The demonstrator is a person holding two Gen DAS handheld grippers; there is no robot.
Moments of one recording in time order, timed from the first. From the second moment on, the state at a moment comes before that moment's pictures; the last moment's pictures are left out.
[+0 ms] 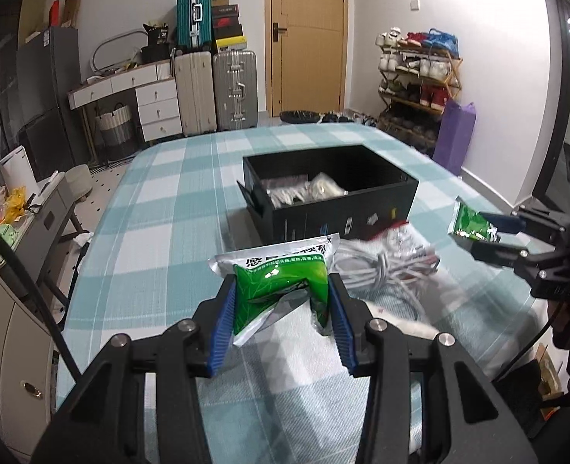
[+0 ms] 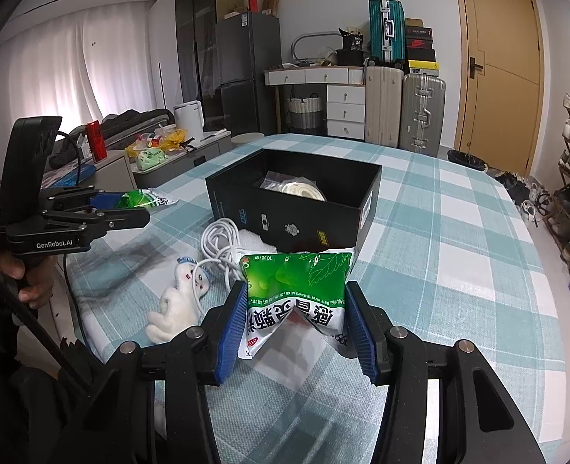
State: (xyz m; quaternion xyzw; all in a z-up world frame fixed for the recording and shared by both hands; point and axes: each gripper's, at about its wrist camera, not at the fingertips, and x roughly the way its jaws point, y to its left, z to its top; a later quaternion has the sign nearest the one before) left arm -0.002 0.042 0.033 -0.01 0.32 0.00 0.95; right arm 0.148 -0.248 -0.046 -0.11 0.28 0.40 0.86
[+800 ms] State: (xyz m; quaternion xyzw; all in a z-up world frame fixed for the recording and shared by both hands) left arm 0.048 0.046 0.062 -0.04 0.28 0.00 0.96; right arm 0.182 -0.225 -0.014 -0.08 0.25 0.41 0.87
